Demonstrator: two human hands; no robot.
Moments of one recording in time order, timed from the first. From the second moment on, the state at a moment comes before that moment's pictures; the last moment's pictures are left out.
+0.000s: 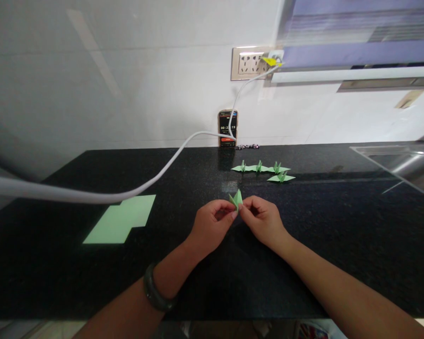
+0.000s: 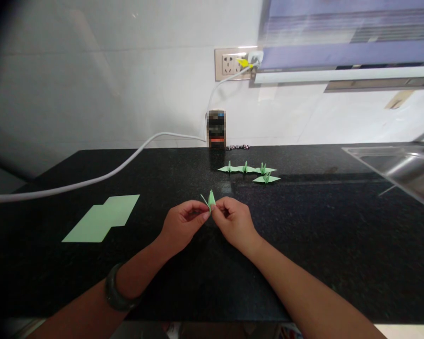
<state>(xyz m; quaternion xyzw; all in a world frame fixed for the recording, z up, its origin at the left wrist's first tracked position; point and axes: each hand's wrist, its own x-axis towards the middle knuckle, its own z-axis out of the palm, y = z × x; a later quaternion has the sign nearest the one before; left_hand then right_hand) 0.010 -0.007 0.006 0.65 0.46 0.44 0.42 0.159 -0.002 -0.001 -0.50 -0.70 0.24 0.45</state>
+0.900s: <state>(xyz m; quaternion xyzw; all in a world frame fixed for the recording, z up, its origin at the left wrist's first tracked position) -0.001 0.005 0.016 0.64 0.37 0.42 0.52 0.170 0.006 0.005 -0.40 -0.74 0.36 0.39</state>
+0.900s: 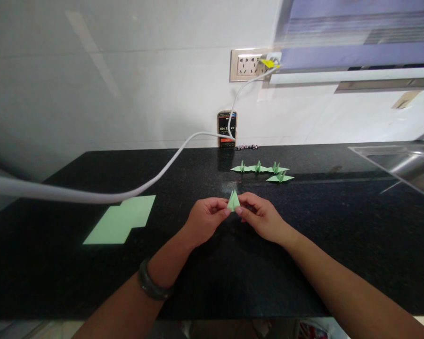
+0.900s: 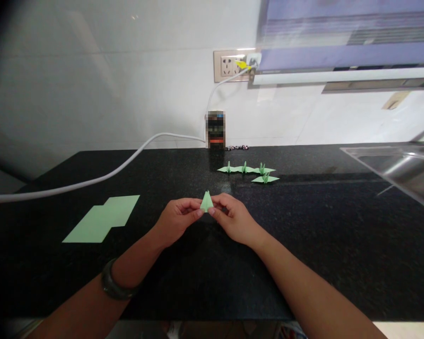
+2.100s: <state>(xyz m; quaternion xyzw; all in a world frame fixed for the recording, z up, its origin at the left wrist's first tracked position) 0.003 -0.001 0.017 0.58 0.45 0.41 0.54 0.166 0.001 0.012 -0.41 -0.65 0.46 0.44</state>
